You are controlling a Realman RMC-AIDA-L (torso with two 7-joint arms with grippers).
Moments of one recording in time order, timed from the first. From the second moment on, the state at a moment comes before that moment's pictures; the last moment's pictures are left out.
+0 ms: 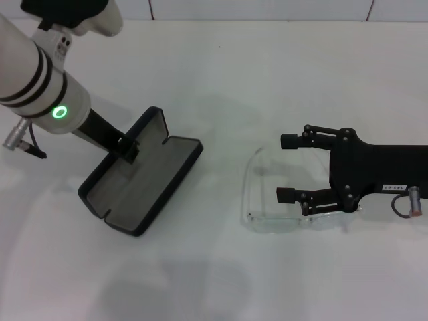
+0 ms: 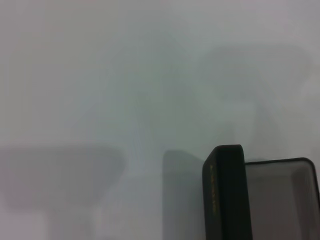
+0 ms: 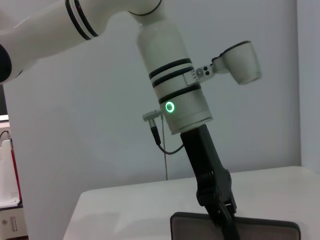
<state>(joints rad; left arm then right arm) -0.58 -2.09 1.44 1.44 2.73 1.57 -2.89 0.55 1.91 -1.60 -0.47 -1.10 -1.50 1.00</state>
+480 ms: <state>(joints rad) -0.57 -2.09 1.43 1.52 2.73 1.43 -2.67 0.54 1.92 -1.60 -0.47 -1.10 -1.50 1.00</state>
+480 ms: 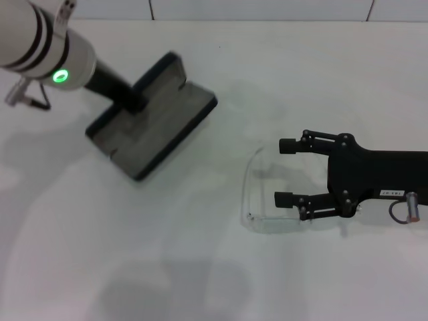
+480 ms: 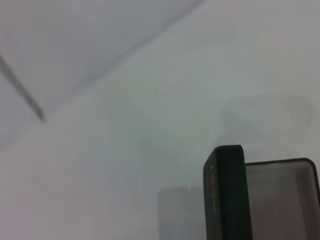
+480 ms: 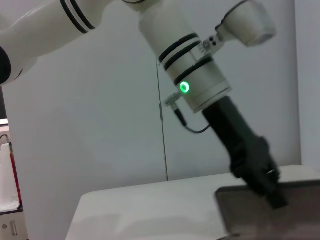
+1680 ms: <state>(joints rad) -0.63 -2.09 1.60 1.25 2.60 0.97 -1.95 0.46 1.99 -1.58 -0.47 -1.09 -1.51 0.98</state>
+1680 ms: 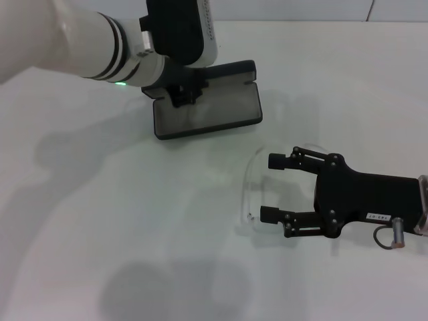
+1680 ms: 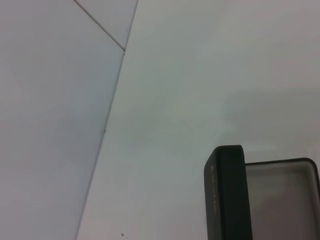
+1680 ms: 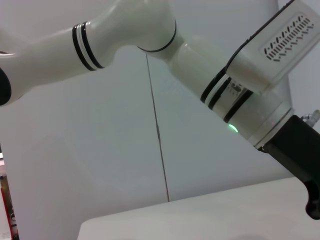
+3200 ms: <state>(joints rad) -0.43 -2.08 1.34 1.41 1.89 1.05 -1.77 0.46 1.98 -1.55 -0.47 -1.09 -1.51 0.99</state>
